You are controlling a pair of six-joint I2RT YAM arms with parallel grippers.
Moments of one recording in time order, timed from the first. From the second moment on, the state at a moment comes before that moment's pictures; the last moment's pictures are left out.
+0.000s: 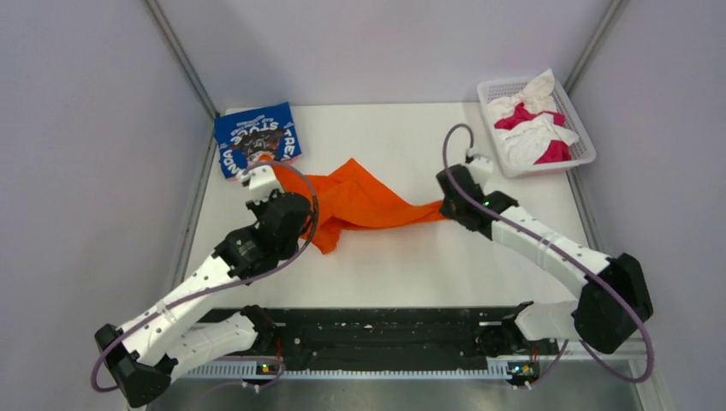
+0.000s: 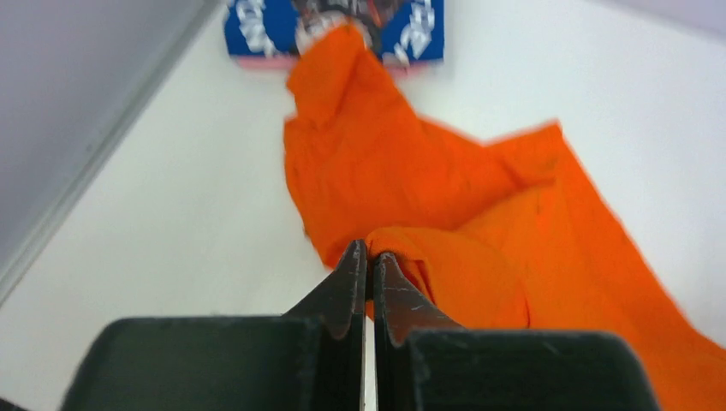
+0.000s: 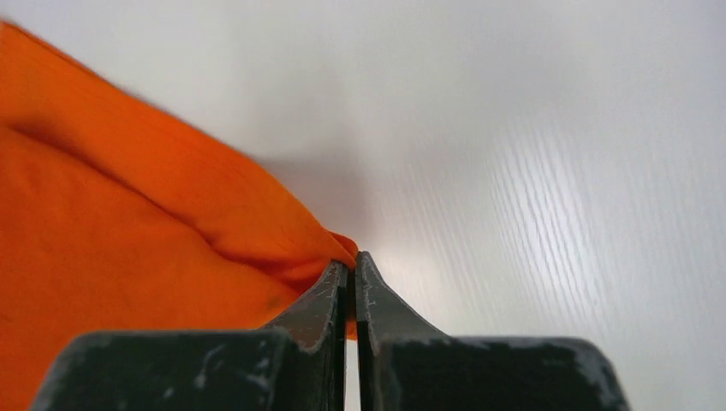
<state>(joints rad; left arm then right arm) -0.82 0.88 0.84 -0.65 -1.02 -0.71 0.67 1.33 0.86 -0.55 0.48 0.85</state>
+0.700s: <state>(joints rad) -0.71 0.67 1.61 -0.30 -0.49 -0.07 0.55 0.95 1.69 -0.58 0.24 0.41</state>
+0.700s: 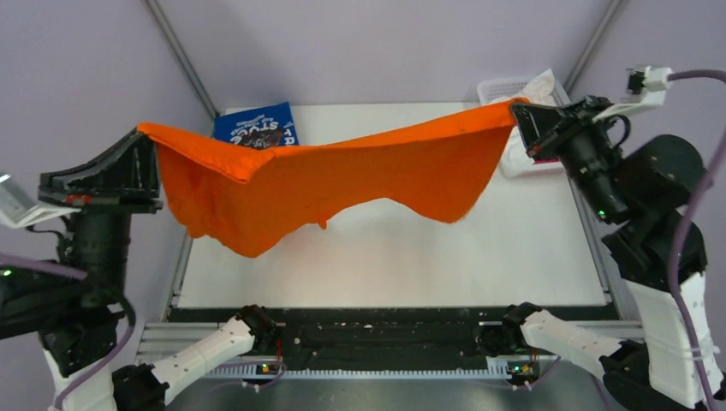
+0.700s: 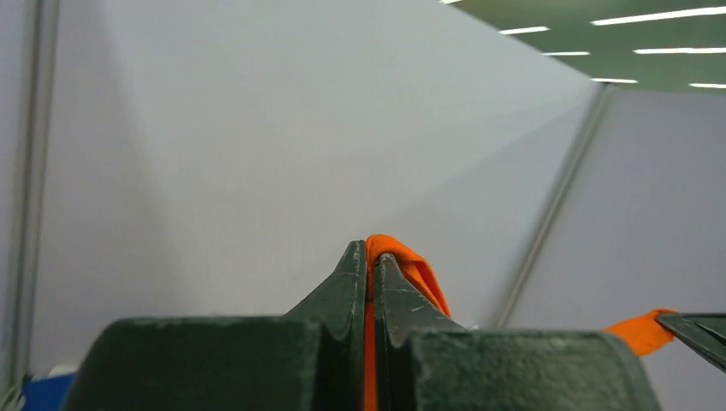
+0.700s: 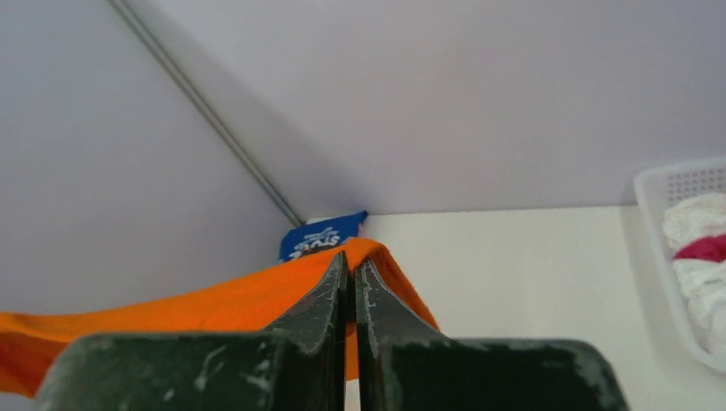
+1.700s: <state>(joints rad) -0.42 1.52 1.71 -0.18 -0.65 0.01 0.47 1.31 1.49 -0.50 0.60 0.29</state>
